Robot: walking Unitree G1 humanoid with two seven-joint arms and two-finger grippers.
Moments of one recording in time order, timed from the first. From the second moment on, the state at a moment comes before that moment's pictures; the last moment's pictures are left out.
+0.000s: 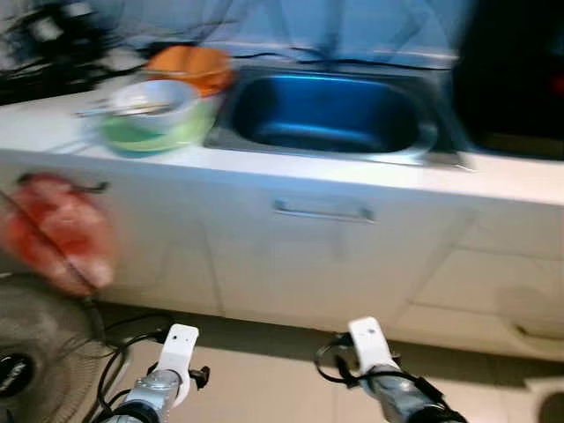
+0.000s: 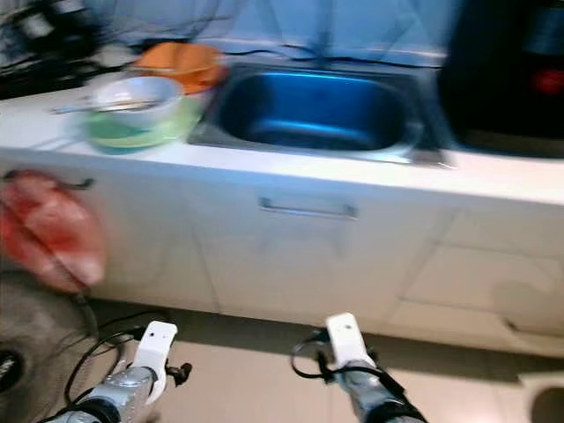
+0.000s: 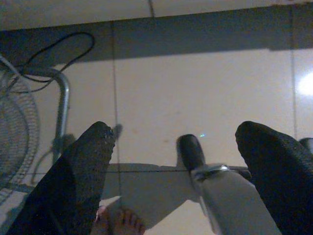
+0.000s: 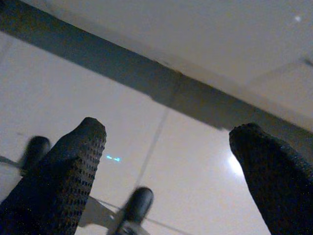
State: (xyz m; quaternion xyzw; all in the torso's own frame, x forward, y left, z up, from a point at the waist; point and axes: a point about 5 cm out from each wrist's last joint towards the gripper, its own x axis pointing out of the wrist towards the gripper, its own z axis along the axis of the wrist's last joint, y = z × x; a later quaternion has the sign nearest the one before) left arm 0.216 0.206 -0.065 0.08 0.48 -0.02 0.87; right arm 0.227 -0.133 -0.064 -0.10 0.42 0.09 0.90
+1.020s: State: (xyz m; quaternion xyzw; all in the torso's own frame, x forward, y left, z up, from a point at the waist) left arm 0.217 0.193 -0.067 0.07 0.48 -0.04 0.87; right arm 0.218 -0.146 -0.069 -0.12 0.44 0.09 0.89
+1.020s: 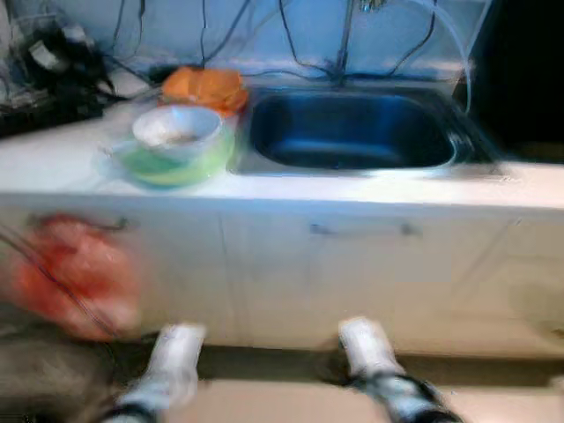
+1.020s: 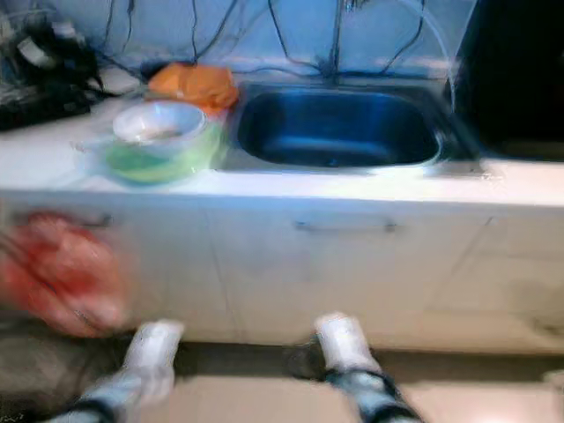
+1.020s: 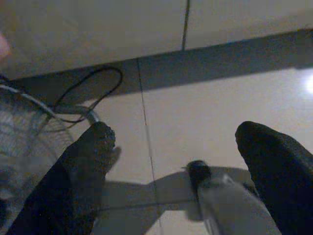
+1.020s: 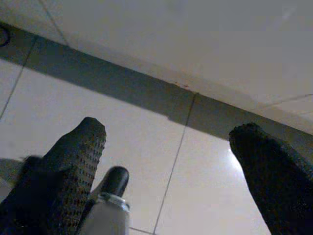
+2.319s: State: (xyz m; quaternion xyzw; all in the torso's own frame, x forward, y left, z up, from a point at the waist) left arm 0.224 0.202 -0.060 0.06 0.43 -0.03 0.90; right arm 0.214 -0.192 -0.066 -0.12 0.43 0.07 0.89
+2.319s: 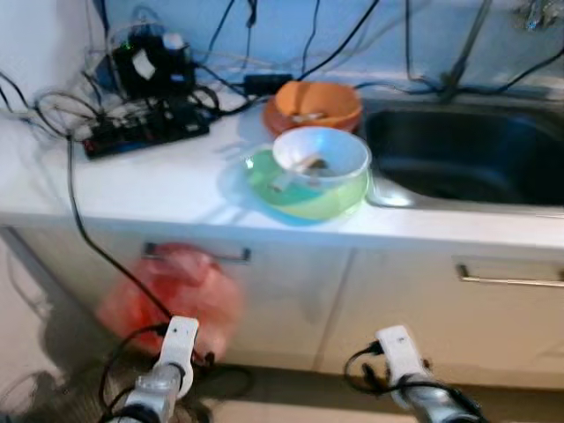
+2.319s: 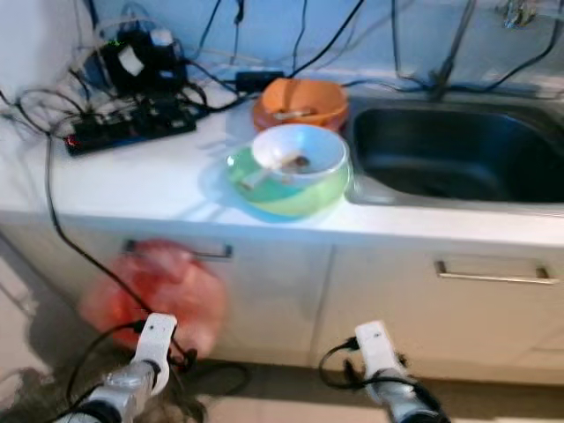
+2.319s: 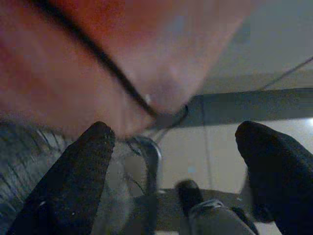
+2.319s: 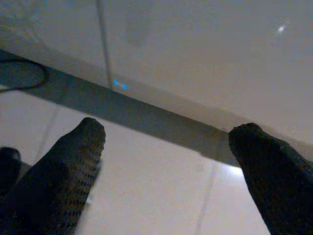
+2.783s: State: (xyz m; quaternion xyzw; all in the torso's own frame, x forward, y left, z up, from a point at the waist) left arm 0.220 0.204 -0.062 0.04 0.43 -0.02 0.90; right arm 0.224 -0.188 -0.060 -0.12 0.41 0.08 0.90
